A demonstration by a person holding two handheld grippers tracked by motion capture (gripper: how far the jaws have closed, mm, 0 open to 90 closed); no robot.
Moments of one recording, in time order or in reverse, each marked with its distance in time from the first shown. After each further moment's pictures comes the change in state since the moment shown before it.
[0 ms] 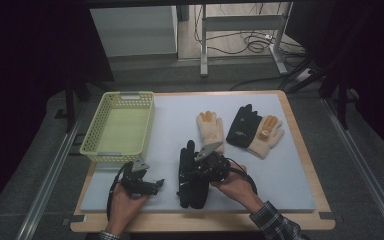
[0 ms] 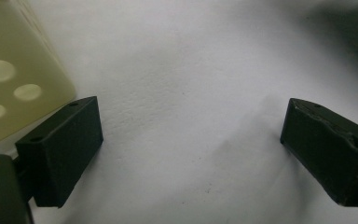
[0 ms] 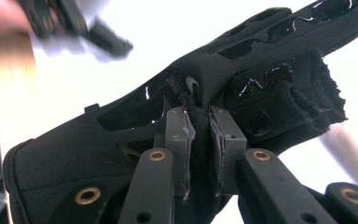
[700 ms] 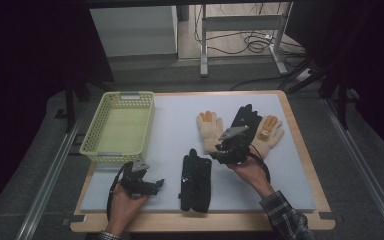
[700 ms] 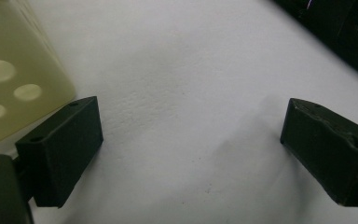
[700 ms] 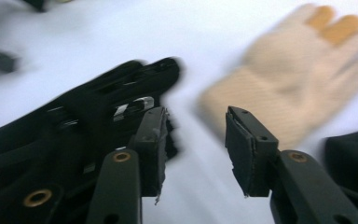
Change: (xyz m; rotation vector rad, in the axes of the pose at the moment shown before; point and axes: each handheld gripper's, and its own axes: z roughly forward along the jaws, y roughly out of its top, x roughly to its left) left arm 0.000 0.000 0.000 0.002 0.000 0.003; right arm -0.082 -0.018 -0.018 -0.095 -0.150 0.143
